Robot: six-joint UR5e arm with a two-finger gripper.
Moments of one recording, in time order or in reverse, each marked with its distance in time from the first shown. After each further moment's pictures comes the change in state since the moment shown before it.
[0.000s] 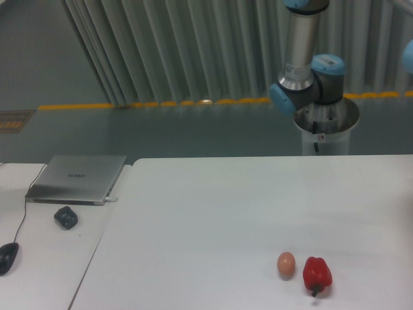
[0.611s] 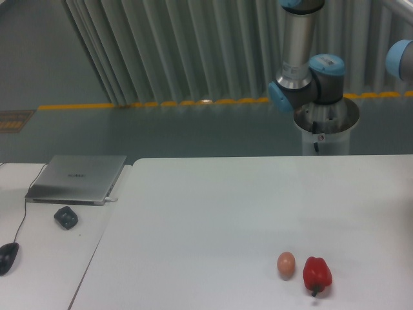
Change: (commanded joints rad) arm -0.041 -0.006 -0.014 0.017 -0.011 -0.002
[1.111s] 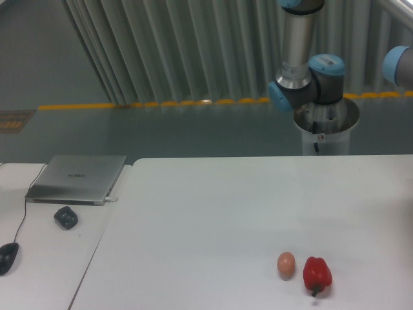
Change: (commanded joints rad) arm 0.000 -0.009 -0.025 0.005 0.003 -0.003
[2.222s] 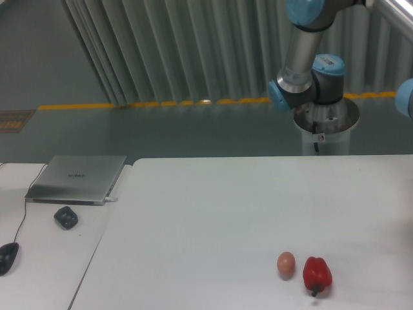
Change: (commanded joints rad) arm -0.026 -0.224 0.169 0.206 0.118 0.143
